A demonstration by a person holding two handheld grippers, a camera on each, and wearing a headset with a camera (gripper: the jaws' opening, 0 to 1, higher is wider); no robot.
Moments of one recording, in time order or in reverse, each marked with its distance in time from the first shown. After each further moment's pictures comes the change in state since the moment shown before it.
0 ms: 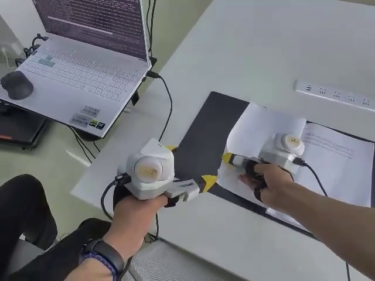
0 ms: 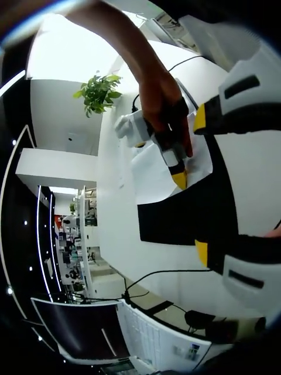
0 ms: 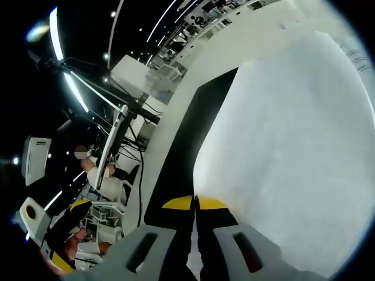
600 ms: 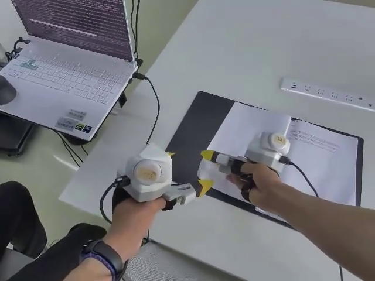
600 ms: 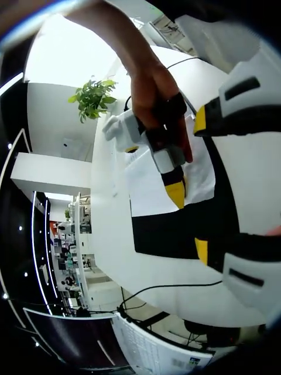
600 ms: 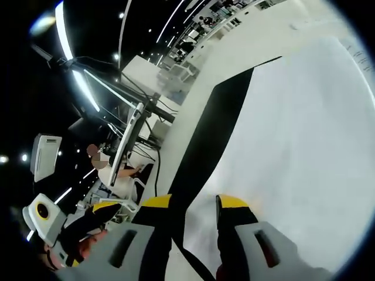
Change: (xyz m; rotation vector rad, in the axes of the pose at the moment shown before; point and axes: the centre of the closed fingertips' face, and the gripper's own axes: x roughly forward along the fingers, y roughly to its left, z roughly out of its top) left arm 0.022 -0.015 -0.009 0.016 0.041 -0.054; right arm -0.006 0.024 -0.009 -0.005 0.014 0.102
